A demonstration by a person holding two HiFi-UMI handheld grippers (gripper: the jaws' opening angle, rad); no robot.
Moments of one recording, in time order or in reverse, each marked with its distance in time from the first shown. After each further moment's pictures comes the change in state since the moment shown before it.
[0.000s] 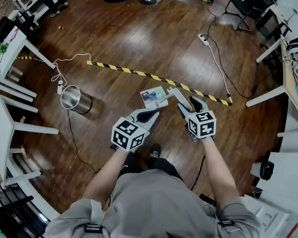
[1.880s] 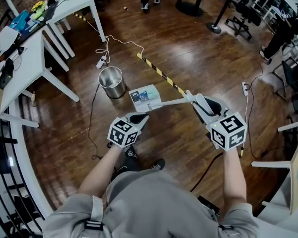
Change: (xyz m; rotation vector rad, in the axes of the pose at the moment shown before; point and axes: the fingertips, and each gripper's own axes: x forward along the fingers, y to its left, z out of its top) left arm -0.198 0.161 -0.069 -0.188 -0.074 0.488; right arm 0.028 0.221 0.201 -0.488 -0.043 0.526
